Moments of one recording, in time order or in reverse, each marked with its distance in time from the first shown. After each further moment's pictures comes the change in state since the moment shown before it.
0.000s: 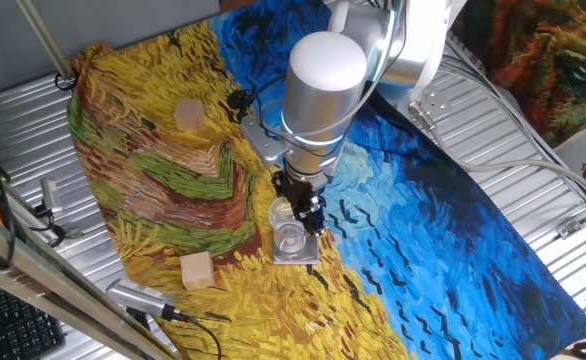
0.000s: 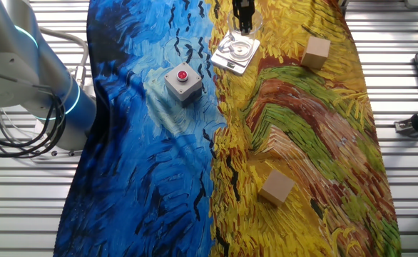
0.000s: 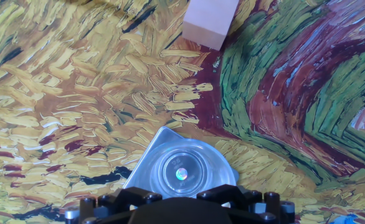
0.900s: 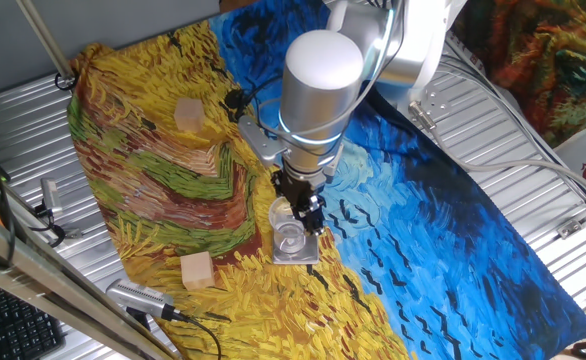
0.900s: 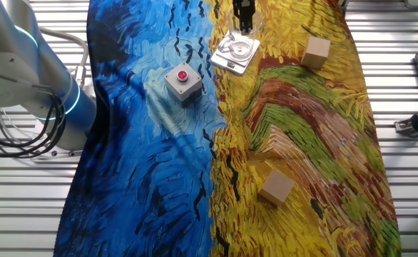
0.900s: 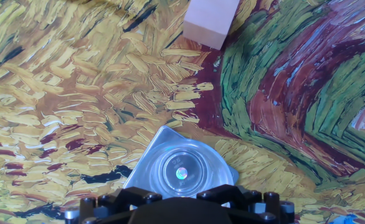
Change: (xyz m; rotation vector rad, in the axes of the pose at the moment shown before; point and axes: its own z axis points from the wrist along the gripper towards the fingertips) arm 0.000 -0.001 -0.002 -0.004 0.003 -0.002
